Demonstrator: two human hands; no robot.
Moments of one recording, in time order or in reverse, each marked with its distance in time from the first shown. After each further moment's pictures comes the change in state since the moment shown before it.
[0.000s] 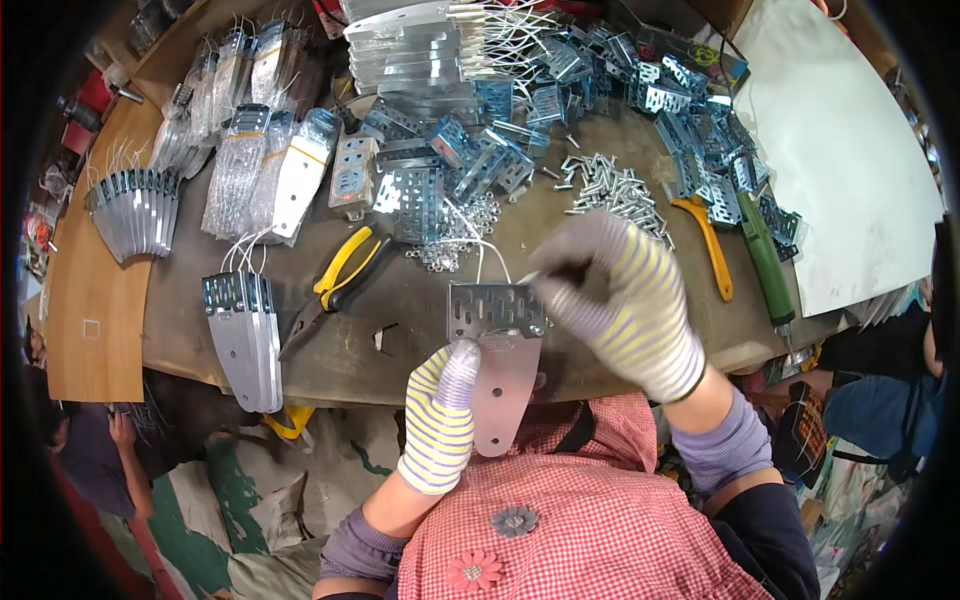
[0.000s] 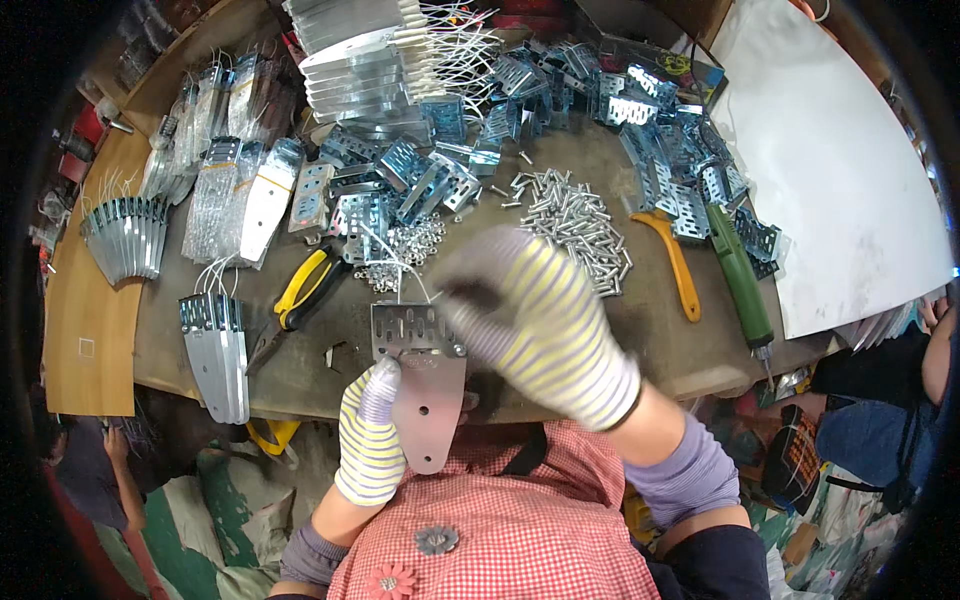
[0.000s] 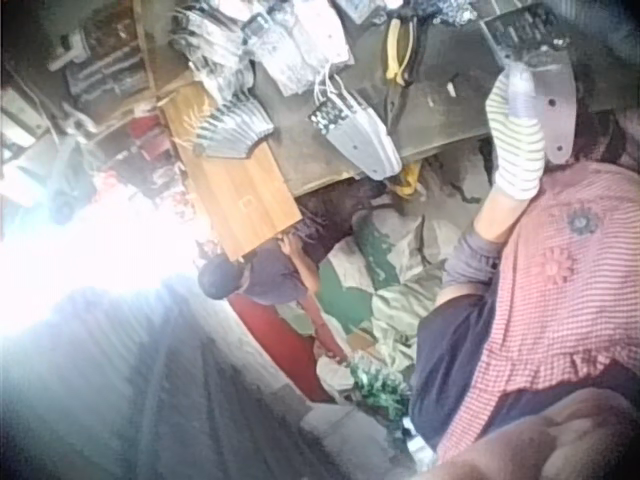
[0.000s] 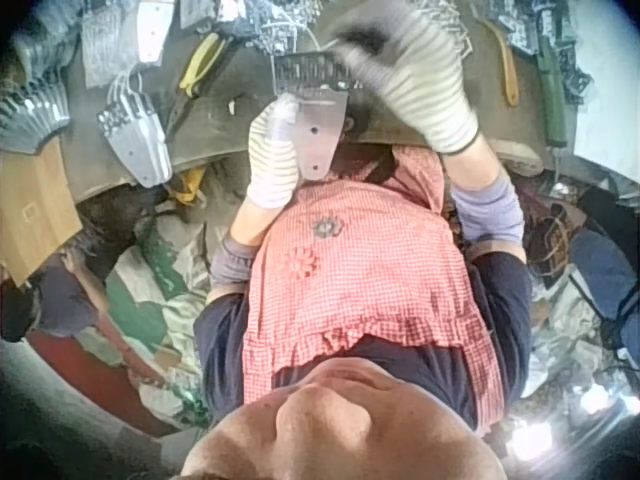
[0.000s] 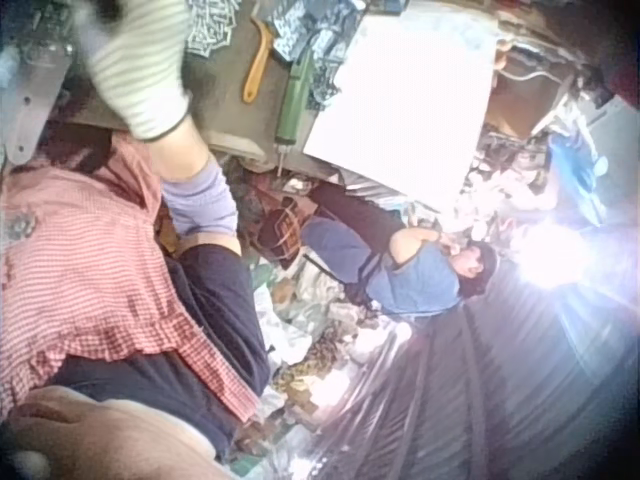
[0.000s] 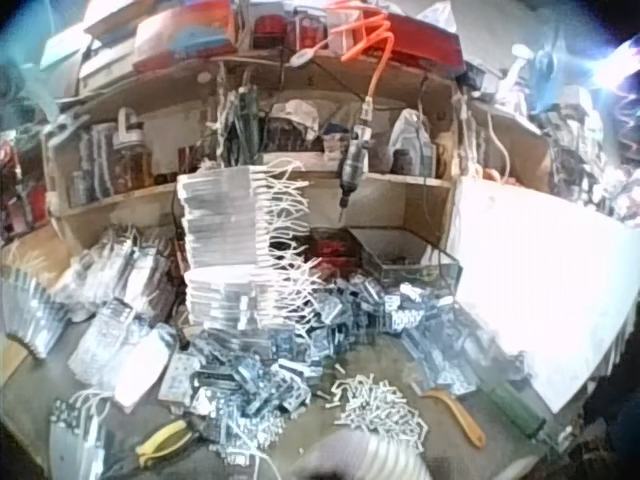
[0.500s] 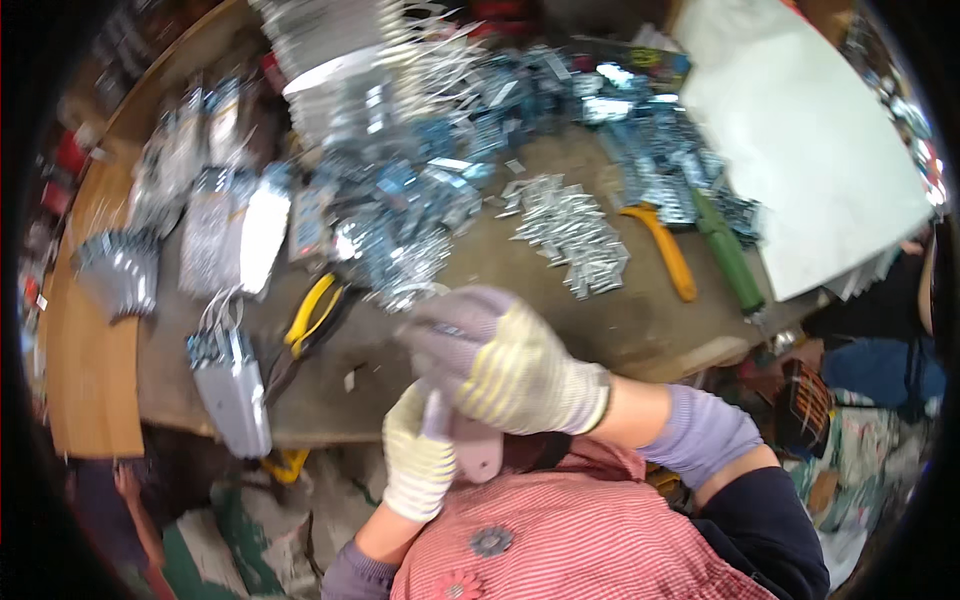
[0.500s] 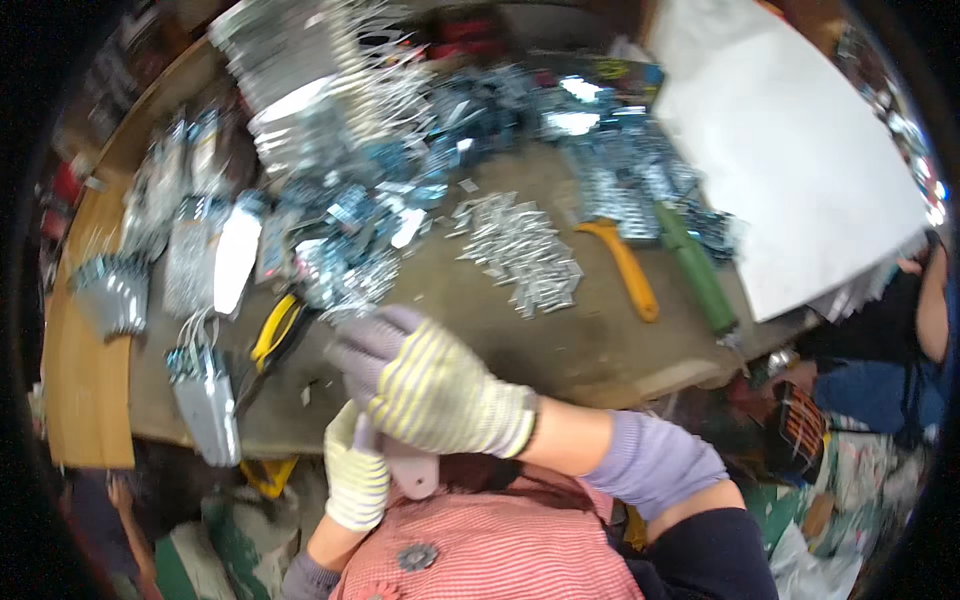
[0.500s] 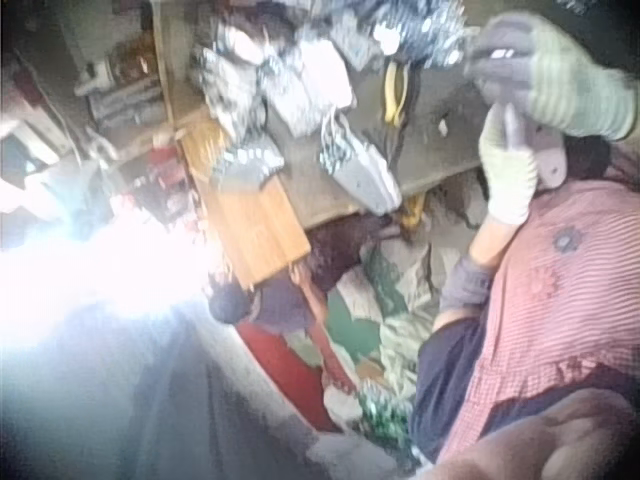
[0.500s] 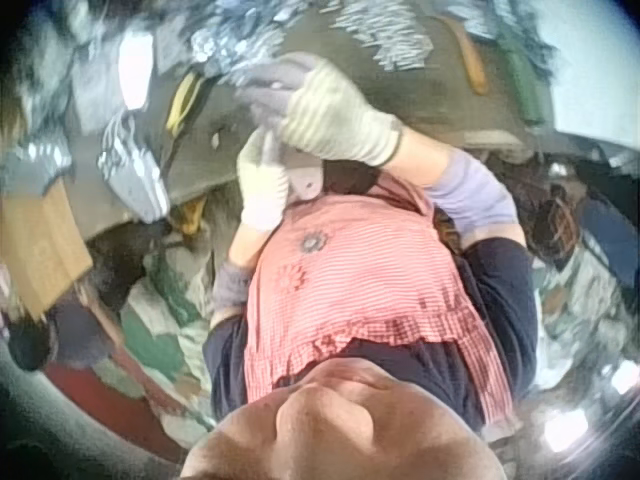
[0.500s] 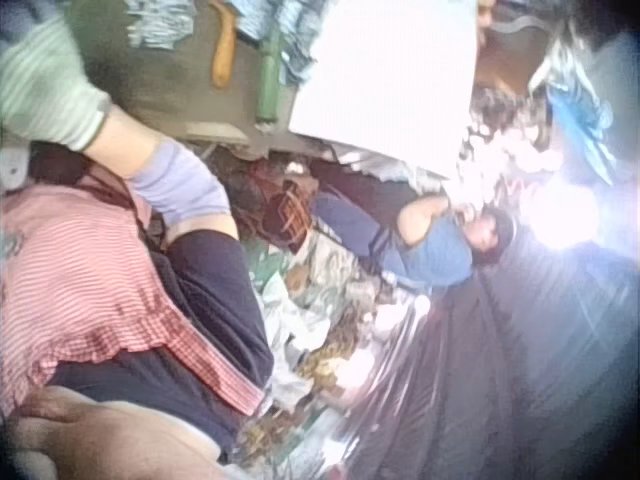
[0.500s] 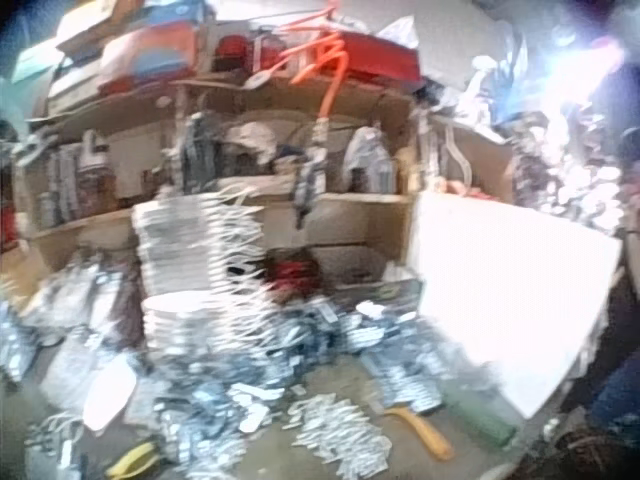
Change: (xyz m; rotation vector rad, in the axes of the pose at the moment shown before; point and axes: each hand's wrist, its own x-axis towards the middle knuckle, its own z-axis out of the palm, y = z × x) left_hand -0.006 -0.010 0.009 0.305 0.116 0.139; right_hand -0.007 -0.001 0.037 -0.269 0.017 -0.559
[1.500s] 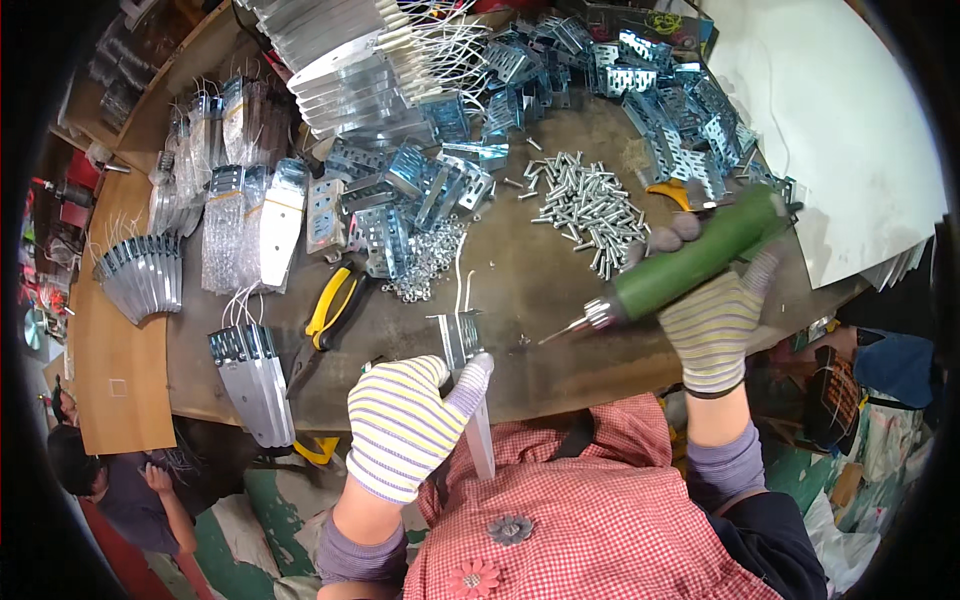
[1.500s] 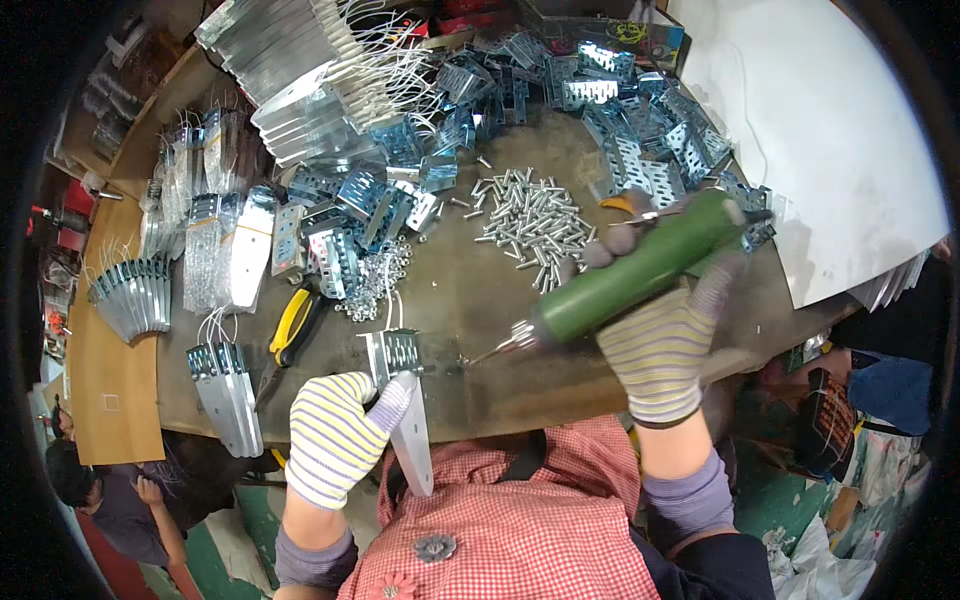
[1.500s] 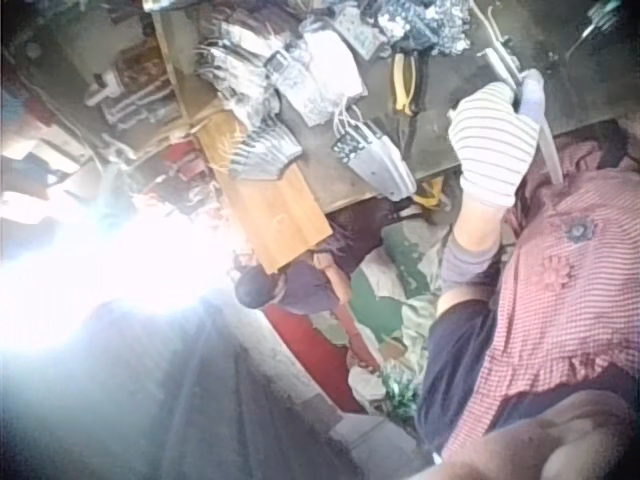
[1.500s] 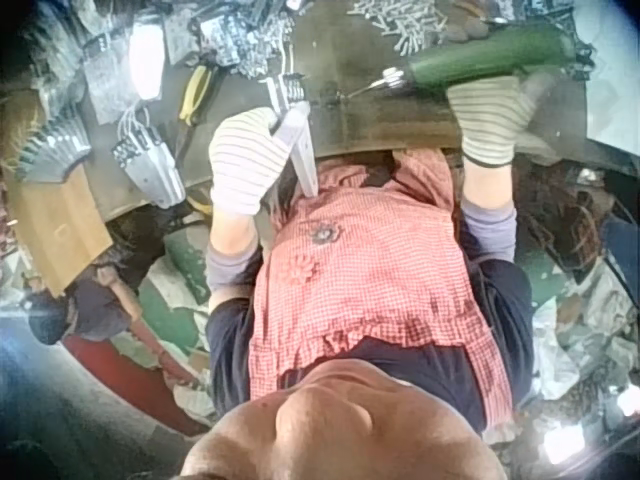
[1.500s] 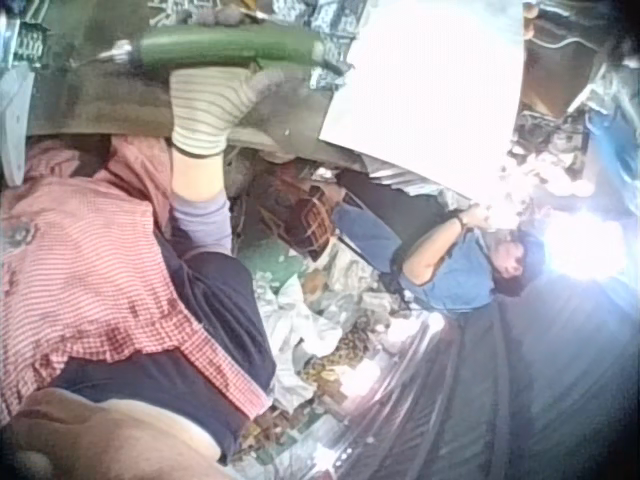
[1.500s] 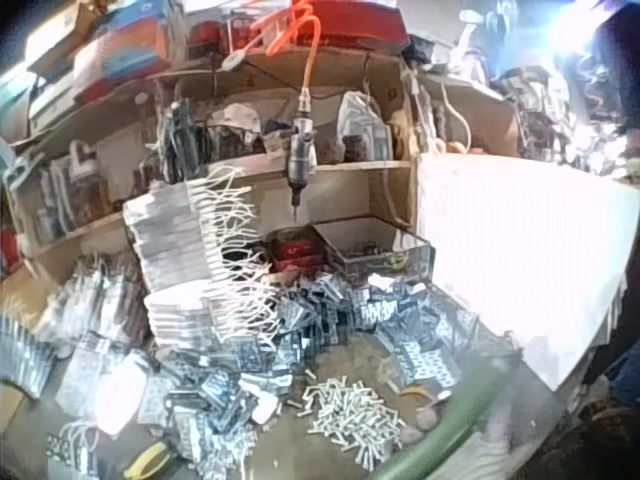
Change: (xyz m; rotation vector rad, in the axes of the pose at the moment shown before) left_hand 0.035 0.059 -0.006 1.264 -0.093 0.471; right_hand -0.085 0.045 -0.079 1.685 1.004 0.885
